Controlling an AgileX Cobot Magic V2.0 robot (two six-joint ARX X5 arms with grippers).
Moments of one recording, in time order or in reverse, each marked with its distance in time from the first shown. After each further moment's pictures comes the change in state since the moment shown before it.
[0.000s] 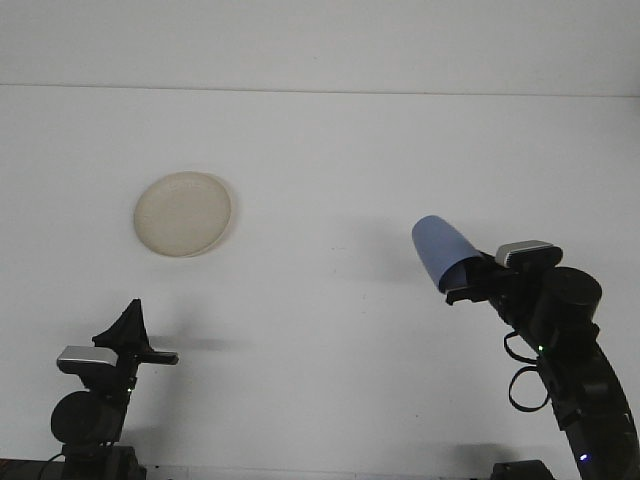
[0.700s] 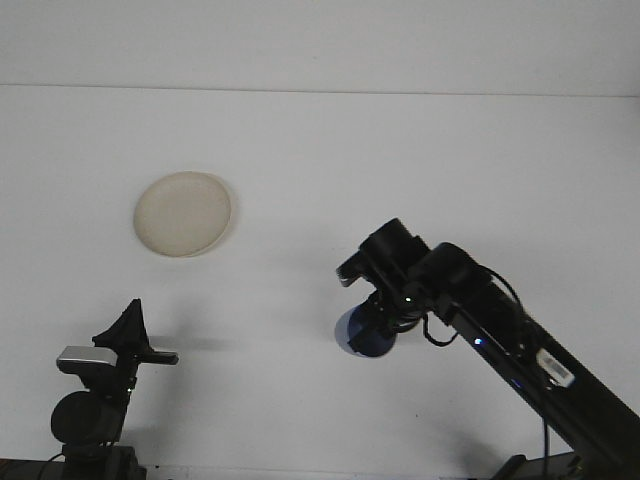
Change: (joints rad) left arm 0.000 0.000 0.000 0.000 0.000 -0.007; right arm 0.606 0.663 0.706 -0.964 0.277 -0.196
